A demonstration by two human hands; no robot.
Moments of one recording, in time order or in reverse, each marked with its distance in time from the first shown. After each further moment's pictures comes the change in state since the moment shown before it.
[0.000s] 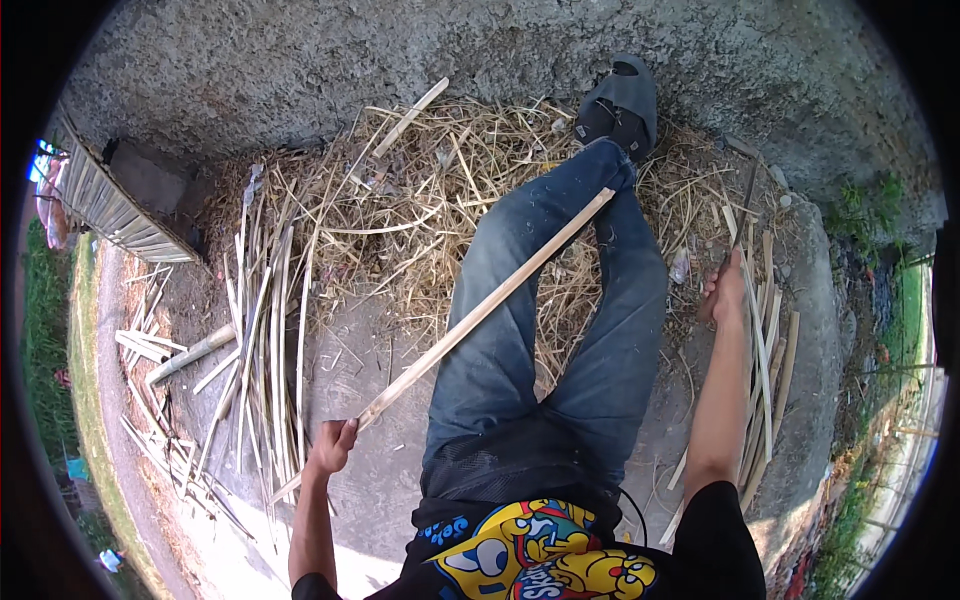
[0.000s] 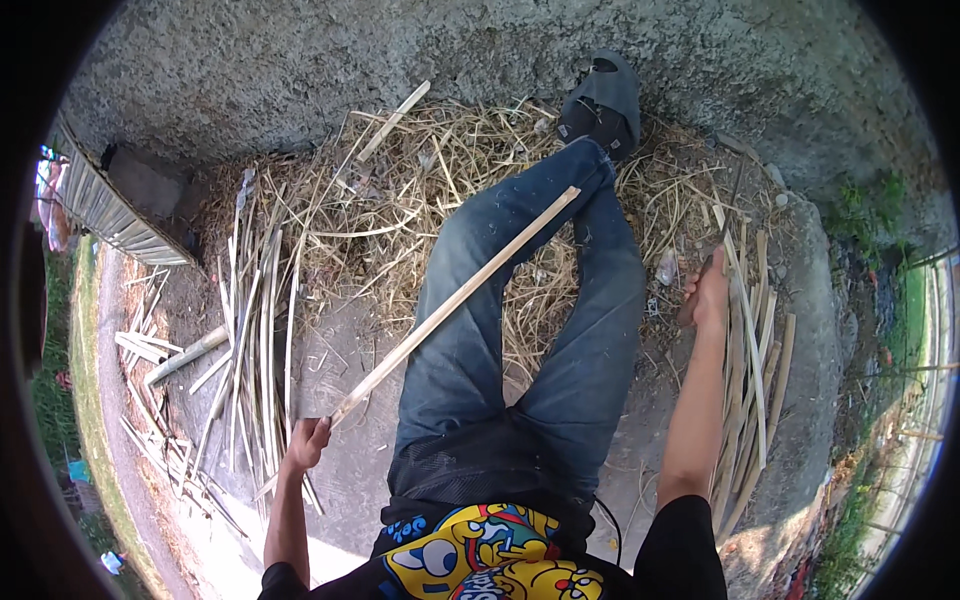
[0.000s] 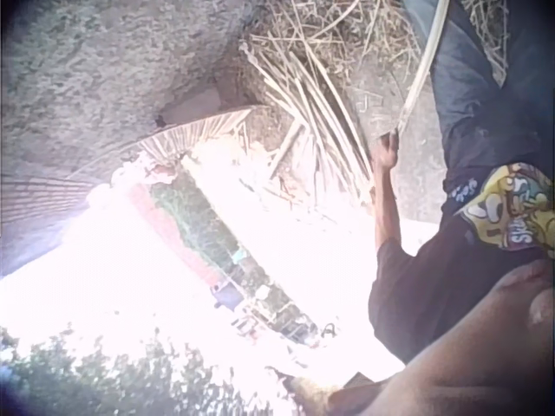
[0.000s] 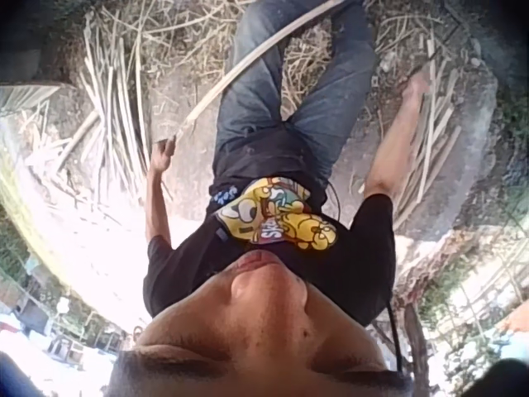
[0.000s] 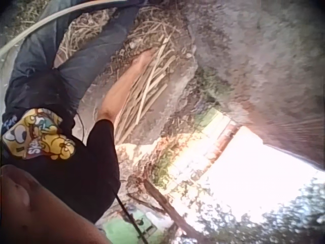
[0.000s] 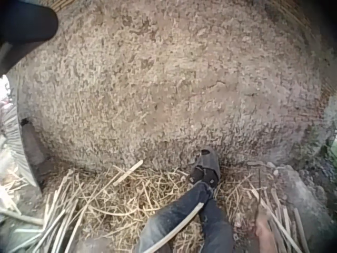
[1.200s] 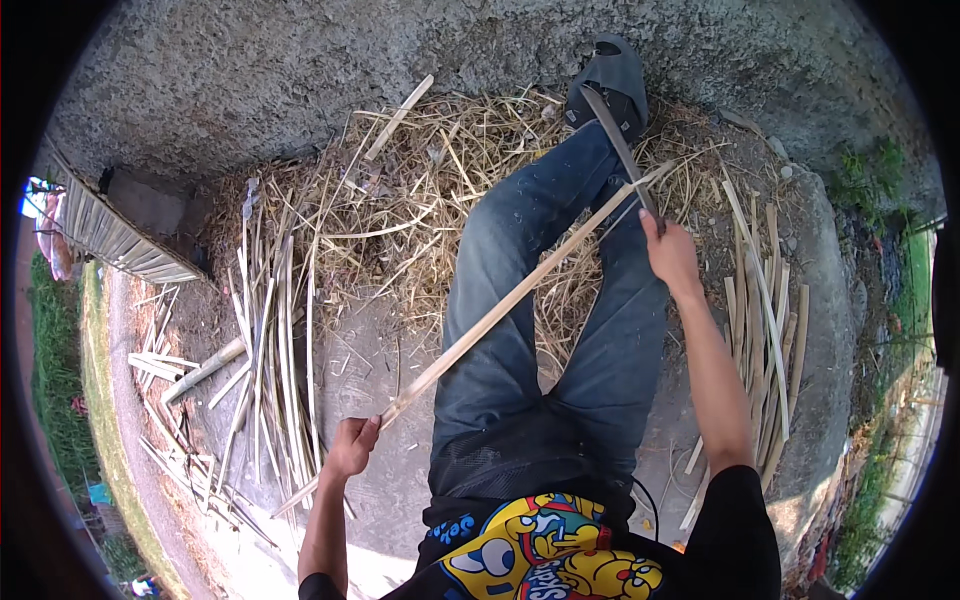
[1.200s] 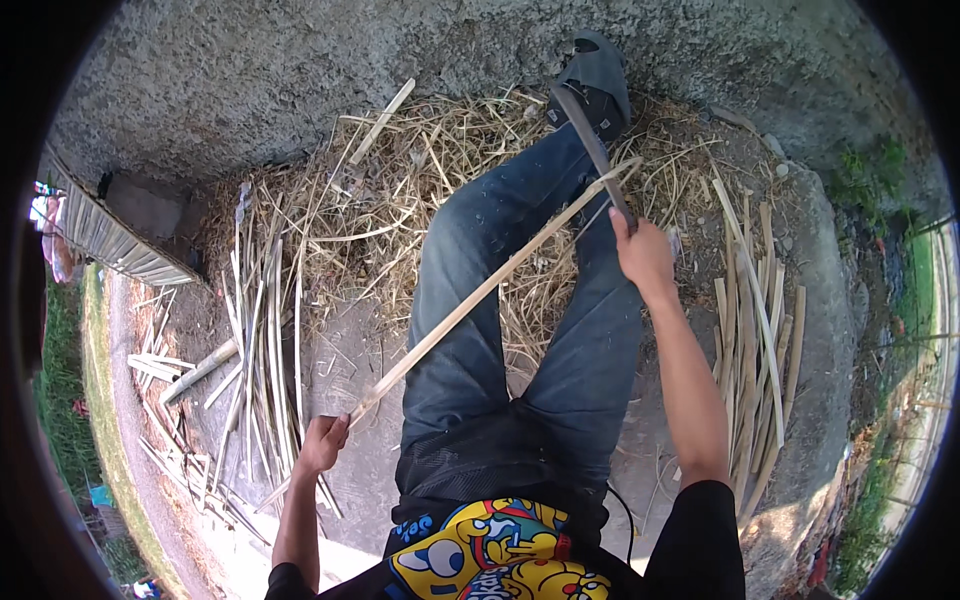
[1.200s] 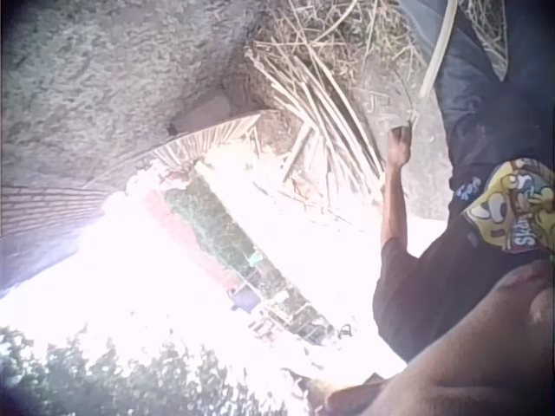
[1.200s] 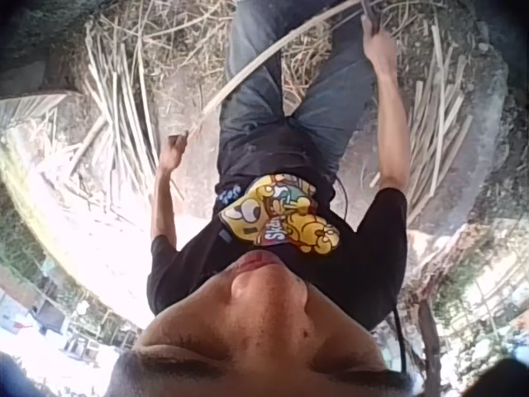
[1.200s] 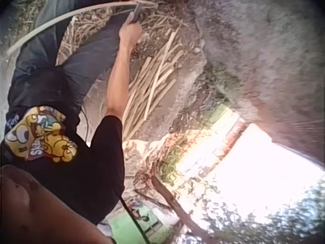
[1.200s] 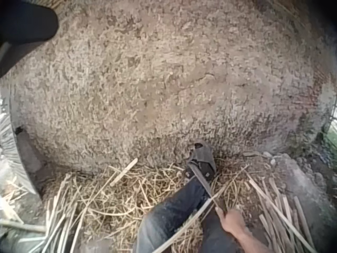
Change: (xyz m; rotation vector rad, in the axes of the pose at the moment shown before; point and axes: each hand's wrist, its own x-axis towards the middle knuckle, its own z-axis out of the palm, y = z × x) left_hand 0.006 0.074 0.008 -0.004 -0.074 -0.137; right_hand -0.110 -0.033 0.113 -0.878 -0.009 -0.662
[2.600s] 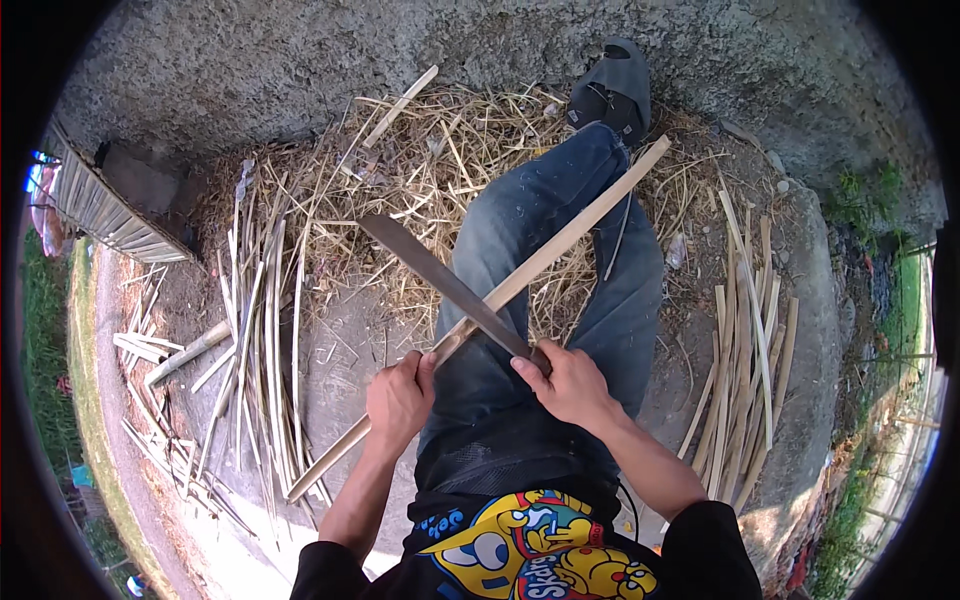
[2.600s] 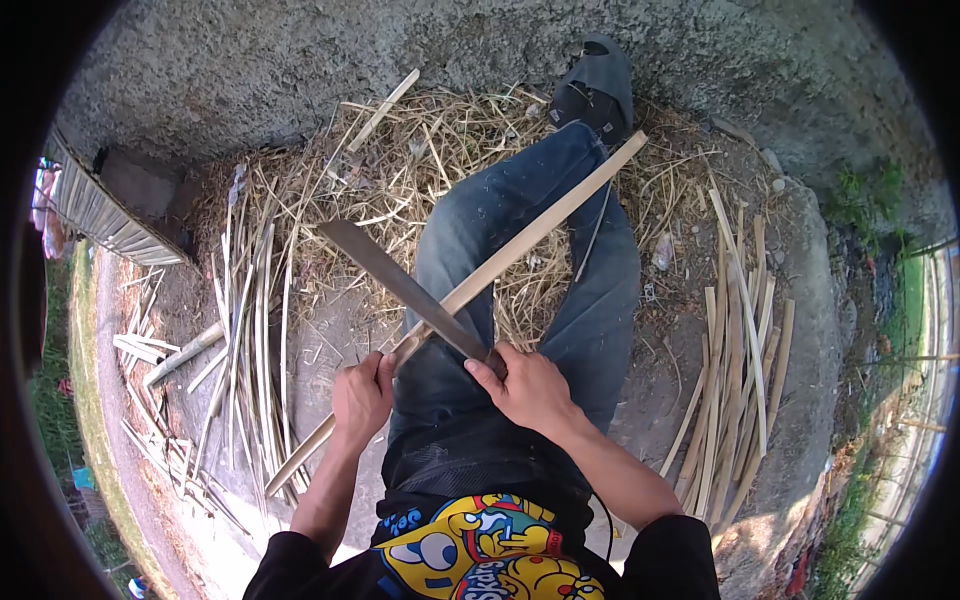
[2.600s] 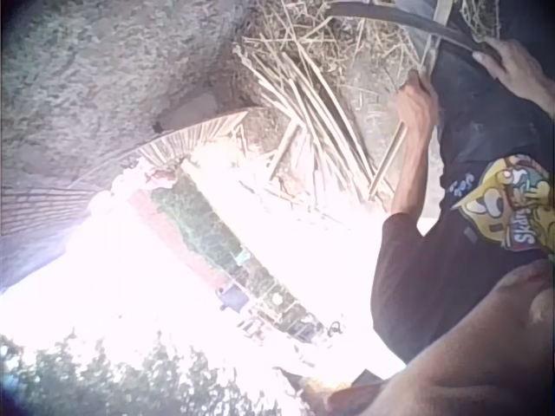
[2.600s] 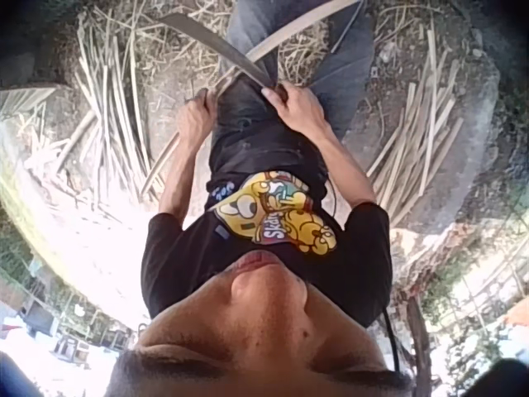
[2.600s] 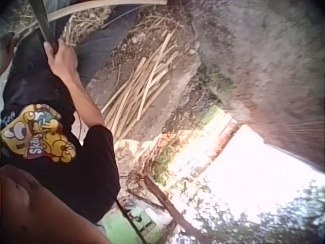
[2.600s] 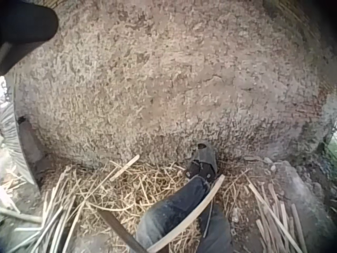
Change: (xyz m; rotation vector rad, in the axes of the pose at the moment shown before) left_hand 0.030 0.130 0.074 0.382 0.442 0.367; right_hand -0.193 -0.095 0.018 0.221 -0.463 -0.417
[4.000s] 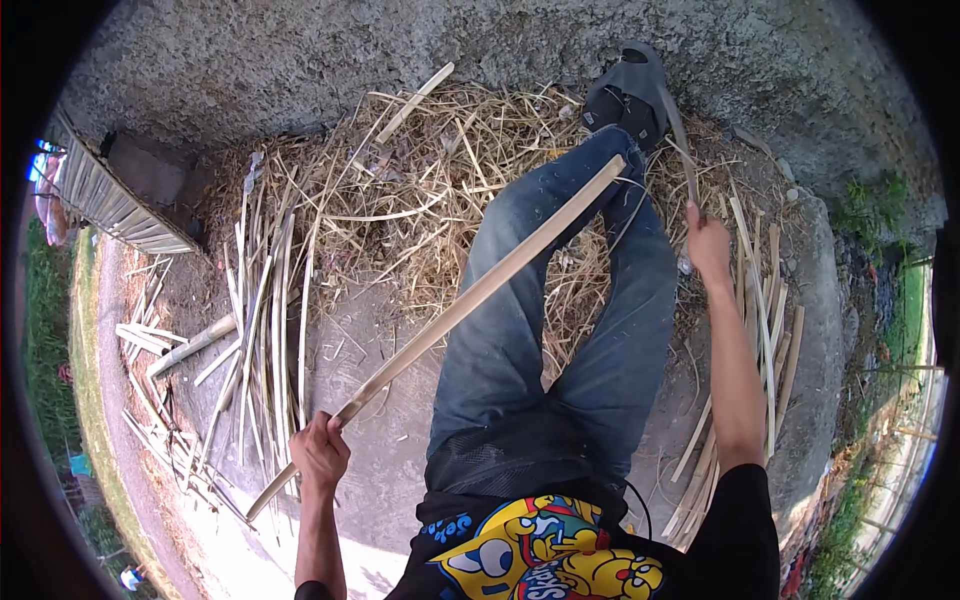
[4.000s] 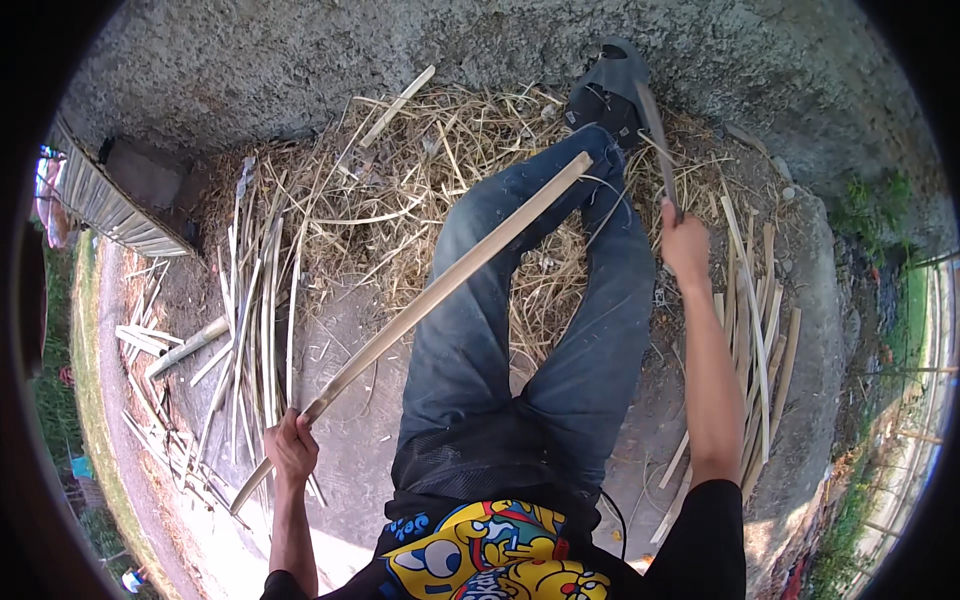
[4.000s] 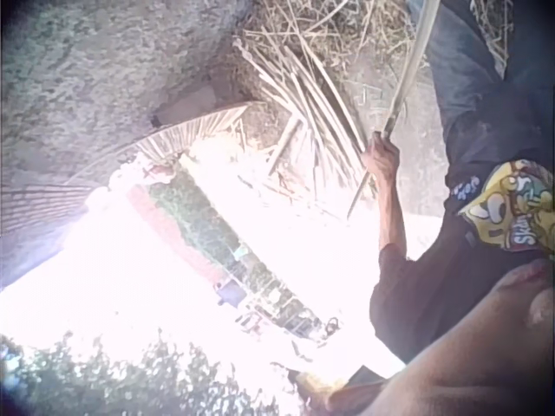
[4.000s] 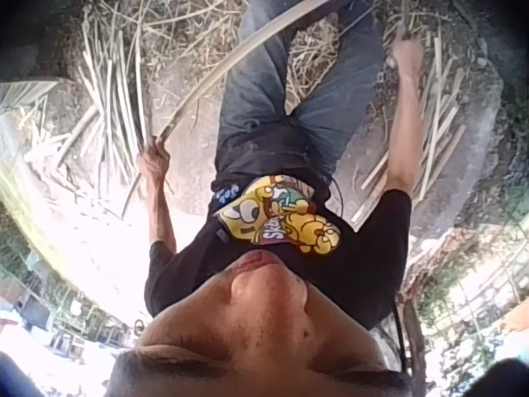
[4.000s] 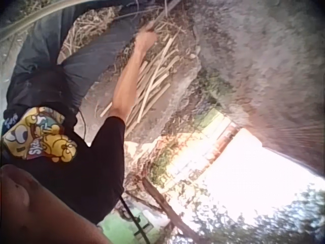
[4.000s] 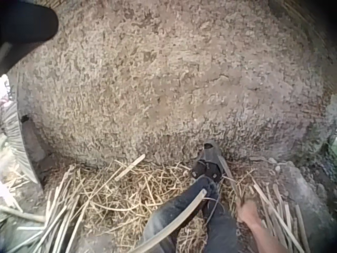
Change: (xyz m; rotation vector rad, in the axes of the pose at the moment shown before) left_hand -0.078 -0.121 -0.072 0.219 0.198 0.036; right_hand 0.122 0.166 -0.155 -0.264 0.626 0.410
